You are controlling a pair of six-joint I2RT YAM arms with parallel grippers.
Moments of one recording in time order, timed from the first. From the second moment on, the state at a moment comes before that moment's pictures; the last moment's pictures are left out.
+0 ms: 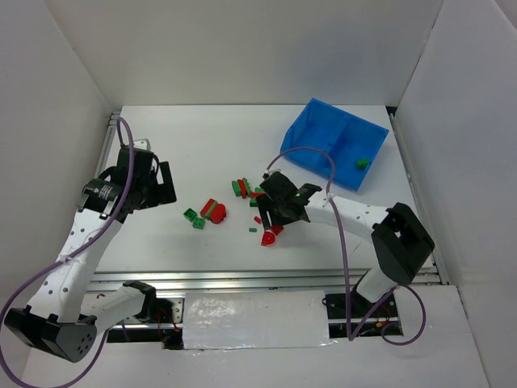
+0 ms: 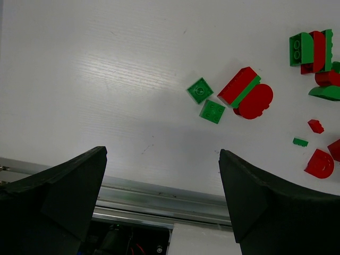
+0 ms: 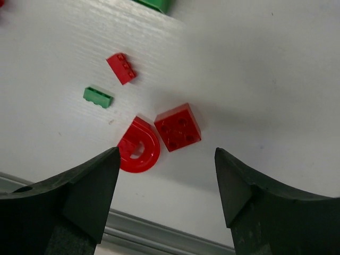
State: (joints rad) left arm -0.27 1.05 1.24 -1.08 -0.29 -0.42; right arm 0.79 1.56 1.02 -0.54 0.16 0.45
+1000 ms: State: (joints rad) left arm -0.27 0.96 1.15 -1.07 -0.28 -0.42; right arm 0.75 1.69 1.13 -0.55 0.27 0.50
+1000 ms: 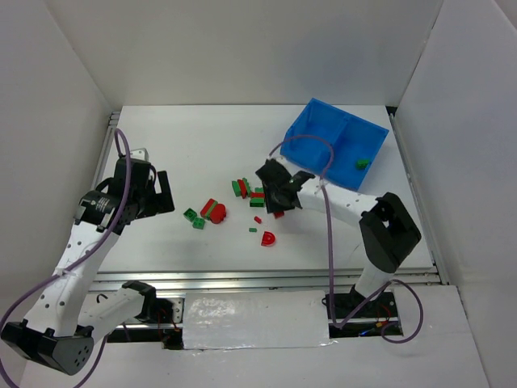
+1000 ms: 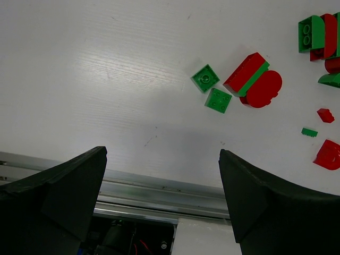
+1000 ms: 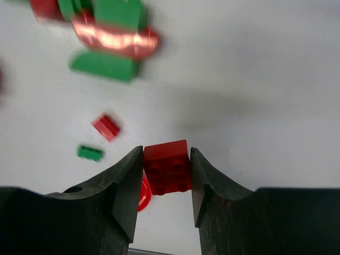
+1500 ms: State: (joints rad) left arm -0.27 0.93 1.14 -1.08 -0.20 -0.42; right arm 0.41 2.06 1.91 -0.61 0.45 0.40
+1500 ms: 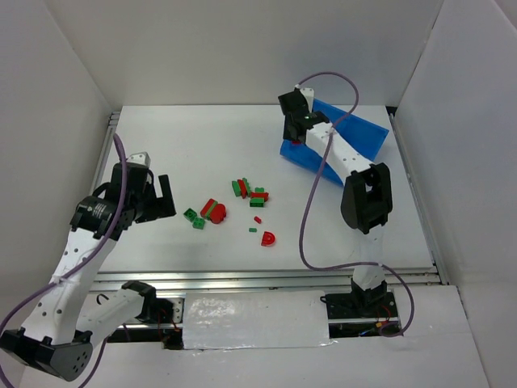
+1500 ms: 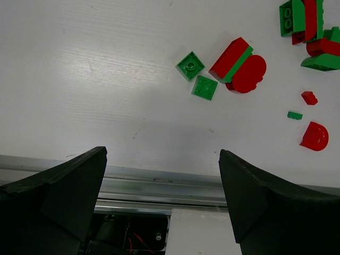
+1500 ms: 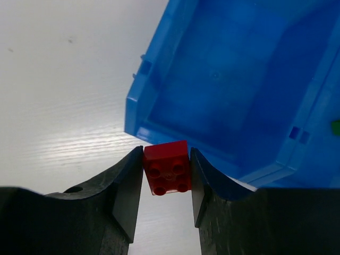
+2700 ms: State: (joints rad) left arm -0.27 0.97 1.11 -1.03 -0.23 -0.42; right arm 0.81 1.52 1.00 -0.57 0.15 0.55
